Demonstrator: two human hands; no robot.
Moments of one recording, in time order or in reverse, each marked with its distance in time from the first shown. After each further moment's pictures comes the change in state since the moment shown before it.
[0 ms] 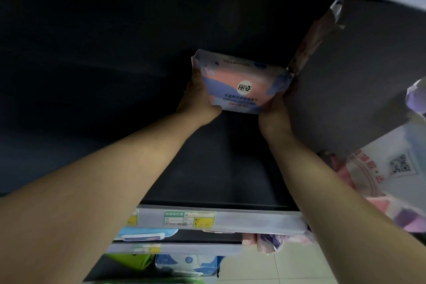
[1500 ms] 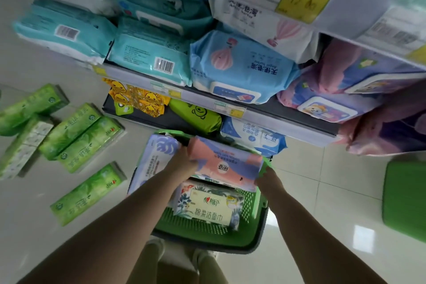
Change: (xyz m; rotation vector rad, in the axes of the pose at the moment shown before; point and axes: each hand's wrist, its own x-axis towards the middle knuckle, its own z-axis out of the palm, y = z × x) left_hand -0.345 -0.333 0.063 0.002 -0.419 -1.014; right_hand -0.350 0.242 0.124 -0.419 -0.771 0.906
